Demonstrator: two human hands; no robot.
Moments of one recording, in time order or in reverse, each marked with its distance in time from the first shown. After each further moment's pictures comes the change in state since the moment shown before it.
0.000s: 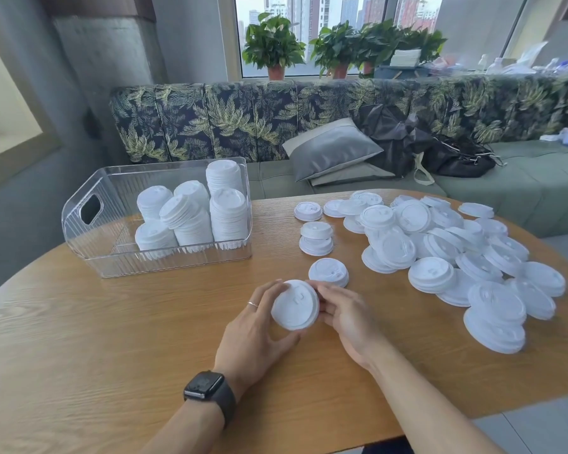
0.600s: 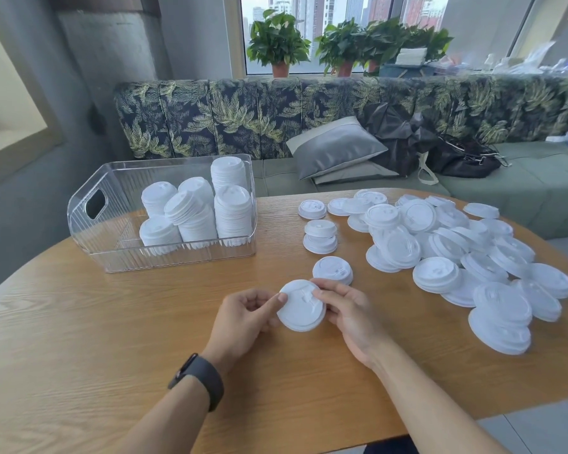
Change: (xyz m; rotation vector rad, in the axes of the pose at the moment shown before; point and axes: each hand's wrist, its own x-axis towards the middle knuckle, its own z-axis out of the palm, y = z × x) left_hand 0.016 -0.003 -0.022 -0.705 -0.061 -0.549; right_hand 0.003 0.005 -0.003 0.014 0.013 0.000
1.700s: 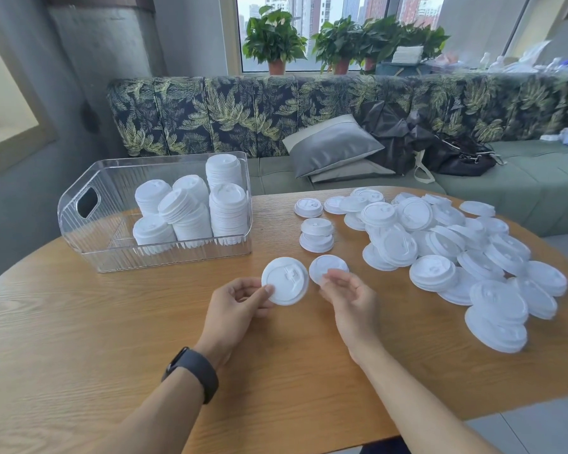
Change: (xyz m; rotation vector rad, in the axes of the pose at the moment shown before) left_hand 0.014 0.000 0.000 -0.182 0.114 -0.050; right_hand 0.003 0.006 0.005 -0.162 0.369 -0.234
